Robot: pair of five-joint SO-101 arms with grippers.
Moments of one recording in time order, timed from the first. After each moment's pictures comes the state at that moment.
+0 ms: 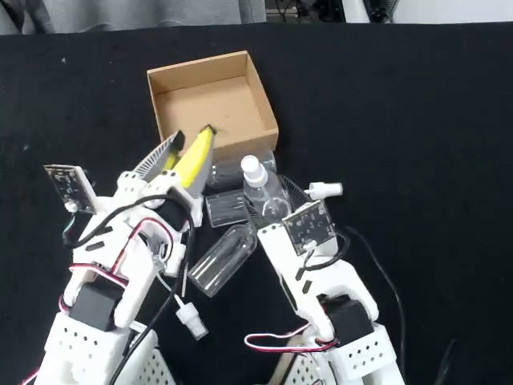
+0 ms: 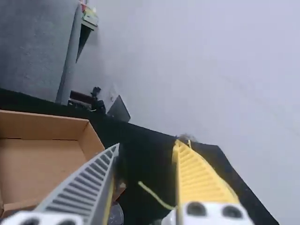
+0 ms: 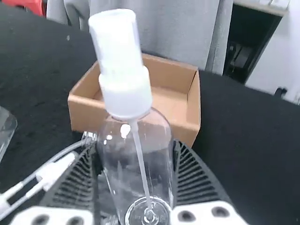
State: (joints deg) left arm 15.6 -82.3 68.8 20.7 29.1; right arm -22.1 -103.0 95.3 31.9 7.1
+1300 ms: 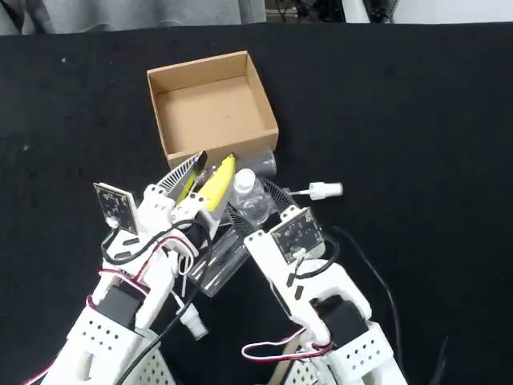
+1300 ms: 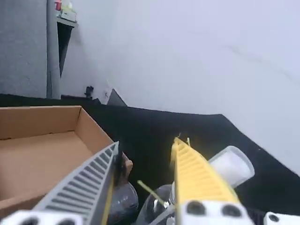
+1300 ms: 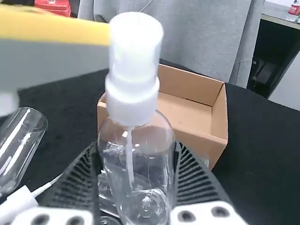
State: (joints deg) left arm 22.2 -83.2 88.0 1.7 18.3; right arm -28.5 -102.9 96.7 29.6 7.1
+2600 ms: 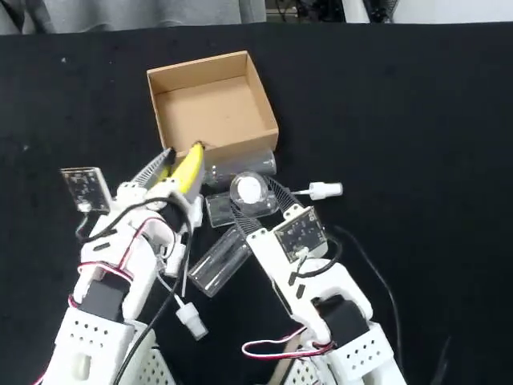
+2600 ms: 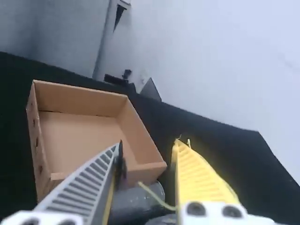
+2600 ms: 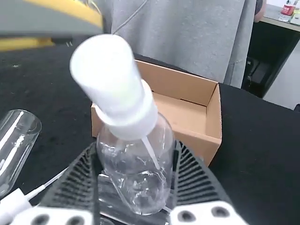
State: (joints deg) left arm 11.4 -82.4 79.0 17.0 26.3; right arm -26.9 -102.9 96.7 29.6 7.0
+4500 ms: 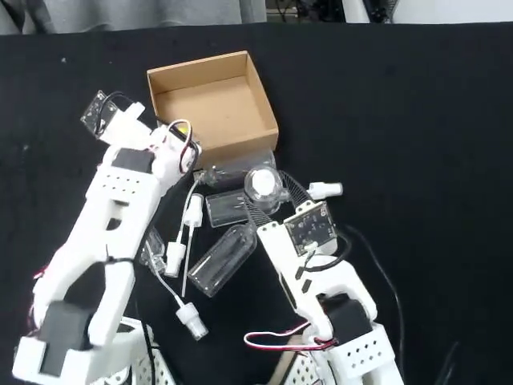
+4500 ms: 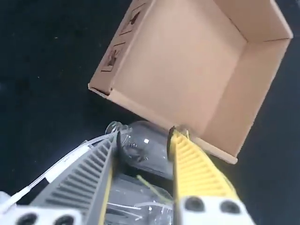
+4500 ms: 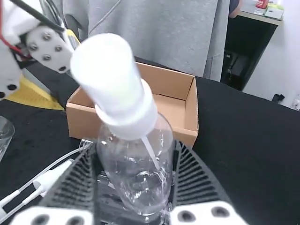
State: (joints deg) left arm 7.2 -15.7 28.8 48.5 60.0; right arm -21.9 -102.9 96.7 29.6 7.0
